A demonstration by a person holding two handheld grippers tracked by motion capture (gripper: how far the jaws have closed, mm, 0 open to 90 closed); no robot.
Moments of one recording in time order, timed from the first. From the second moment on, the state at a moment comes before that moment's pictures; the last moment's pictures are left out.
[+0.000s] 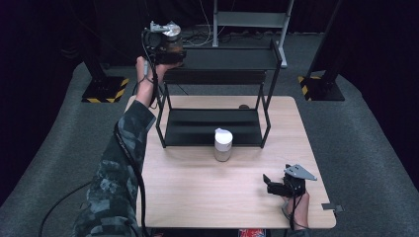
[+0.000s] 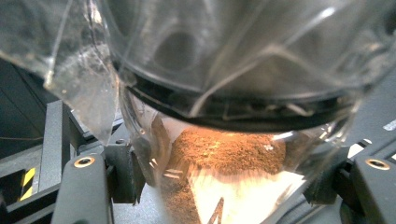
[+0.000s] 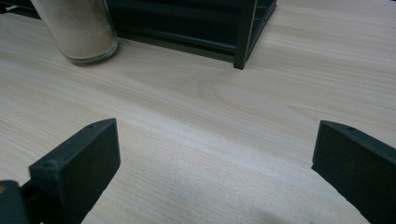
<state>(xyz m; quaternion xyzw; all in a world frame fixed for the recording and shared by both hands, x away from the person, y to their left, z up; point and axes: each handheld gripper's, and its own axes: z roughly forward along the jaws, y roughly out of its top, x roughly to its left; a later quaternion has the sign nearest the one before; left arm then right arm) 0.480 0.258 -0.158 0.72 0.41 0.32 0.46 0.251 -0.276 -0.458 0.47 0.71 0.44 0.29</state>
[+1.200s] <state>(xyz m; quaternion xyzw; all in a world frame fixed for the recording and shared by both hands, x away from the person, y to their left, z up) 0.494 0.256 -0.145 0.74 0.44 0.28 0.43 0.250 -0.275 -0.458 0.47 0.71 0.44 0.29</state>
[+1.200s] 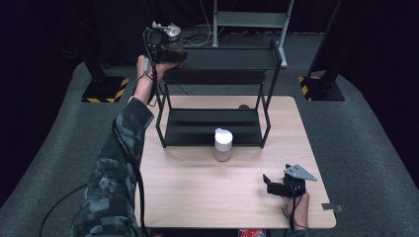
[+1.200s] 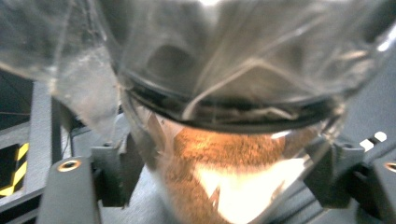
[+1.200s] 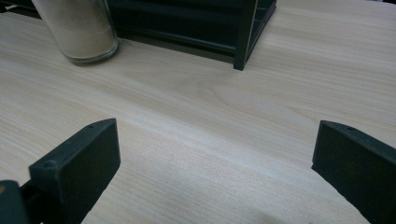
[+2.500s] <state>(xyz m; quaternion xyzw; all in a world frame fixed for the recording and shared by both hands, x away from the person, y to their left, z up) 0.384 0.272 -0.196 0.83 0.32 0.31 0.33 0.250 -0.273 -0.458 0.47 0.71 0.43 0.29</state>
